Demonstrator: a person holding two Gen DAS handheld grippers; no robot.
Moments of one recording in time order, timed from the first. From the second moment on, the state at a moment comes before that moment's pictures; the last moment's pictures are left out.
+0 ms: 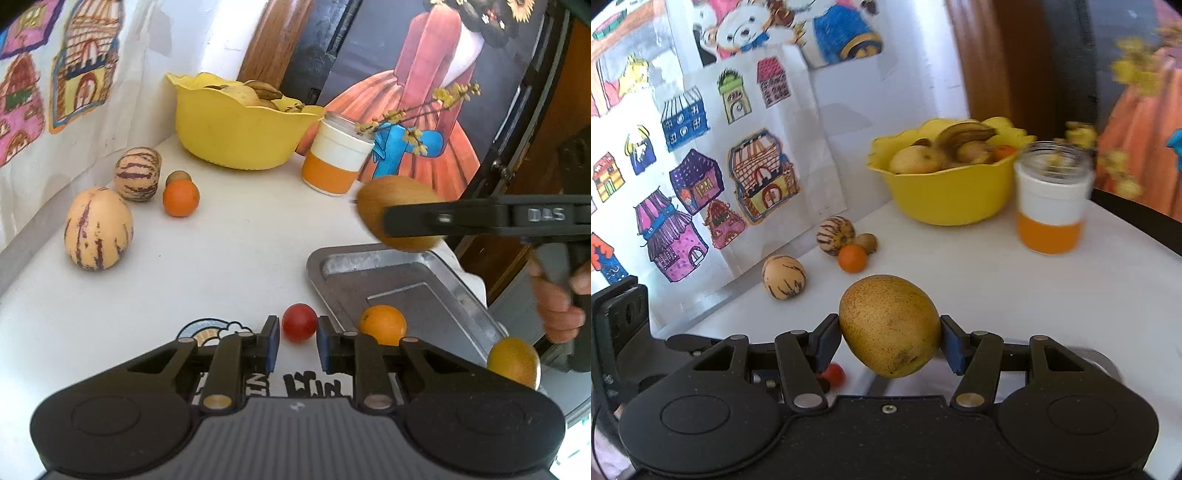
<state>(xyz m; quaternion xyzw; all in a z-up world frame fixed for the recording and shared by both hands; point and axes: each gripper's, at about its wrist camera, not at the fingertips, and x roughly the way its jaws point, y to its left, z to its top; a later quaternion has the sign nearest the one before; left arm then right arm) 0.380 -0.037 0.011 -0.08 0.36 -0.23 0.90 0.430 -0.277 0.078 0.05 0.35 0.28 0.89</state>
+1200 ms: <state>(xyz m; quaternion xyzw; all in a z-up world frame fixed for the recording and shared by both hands) 0.403 -0.128 0.032 -0.02 0.35 -0.22 0.91 0.407 -0.353 0.025 0.07 0.38 0.23 0.89</state>
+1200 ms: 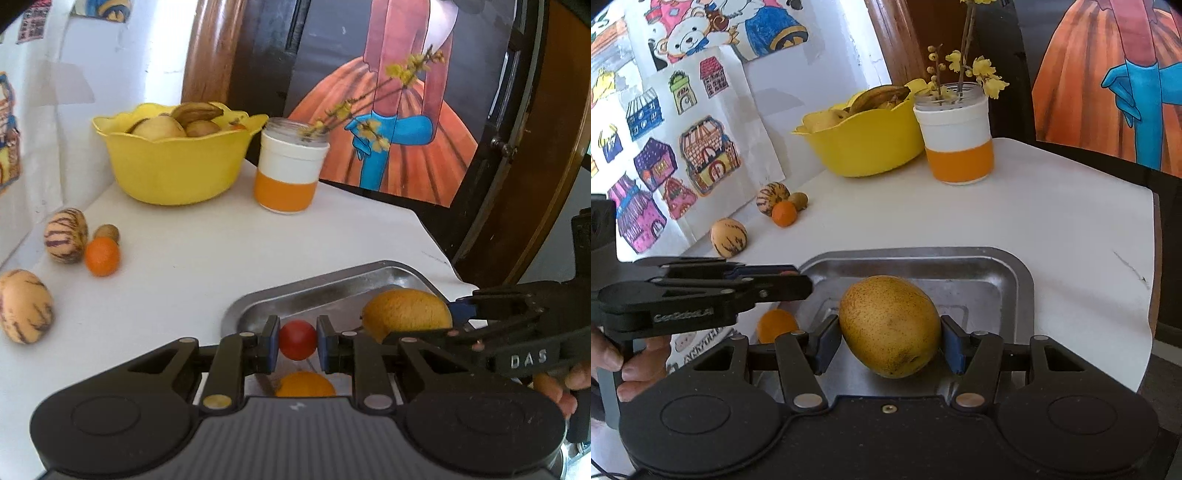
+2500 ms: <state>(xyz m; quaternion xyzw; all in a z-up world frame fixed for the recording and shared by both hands) 0.185 -0.071 0.059 0.02 0.31 -0.20 0.93 0.177 -0.318 0.066 -0.01 0.39 0.21 0.90</state>
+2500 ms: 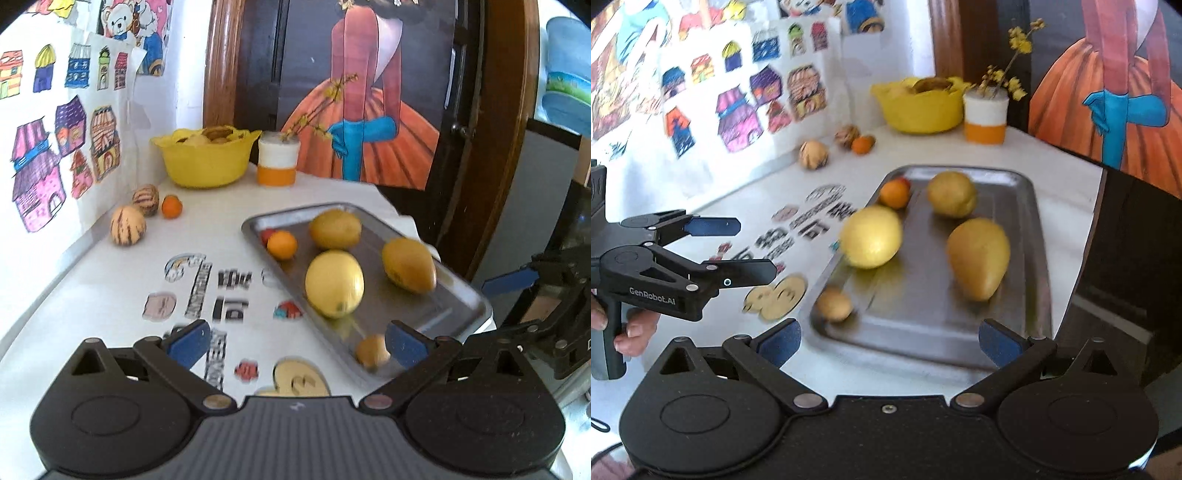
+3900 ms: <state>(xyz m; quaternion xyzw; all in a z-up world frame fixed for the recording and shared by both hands) 0.369 0.000 0.046 0.05 0.28 -0.02 0.96 0.487 -0.156 0.110 -0.07 0.34 0.29 0.89</state>
